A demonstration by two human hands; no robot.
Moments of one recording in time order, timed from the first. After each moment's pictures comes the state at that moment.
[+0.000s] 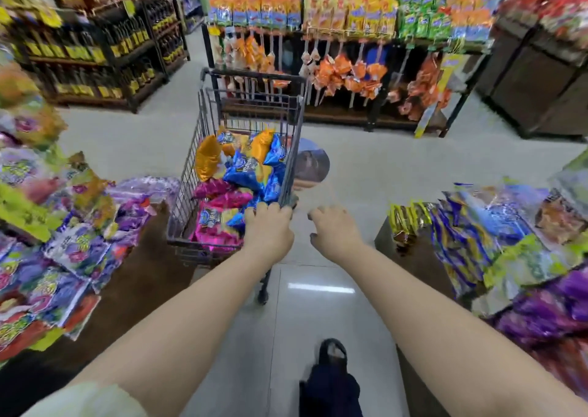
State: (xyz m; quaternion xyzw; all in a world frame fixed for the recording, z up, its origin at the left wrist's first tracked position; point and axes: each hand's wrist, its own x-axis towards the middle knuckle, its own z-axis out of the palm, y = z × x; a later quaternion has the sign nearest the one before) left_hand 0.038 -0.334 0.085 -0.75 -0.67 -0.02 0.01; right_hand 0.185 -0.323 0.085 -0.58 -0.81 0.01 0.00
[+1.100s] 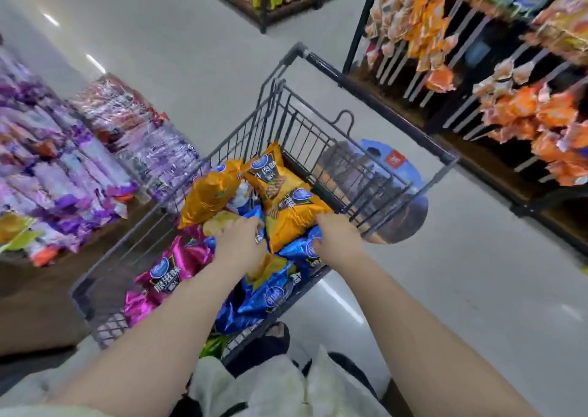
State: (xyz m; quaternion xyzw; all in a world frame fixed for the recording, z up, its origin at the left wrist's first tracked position) left_hand -0.054 0.160 -0.046 -0.39 -0.89 -0.11 -0.20; right_hand 0.097 0.299 -0.012 -0.35 -0.92 0.13 -0.11
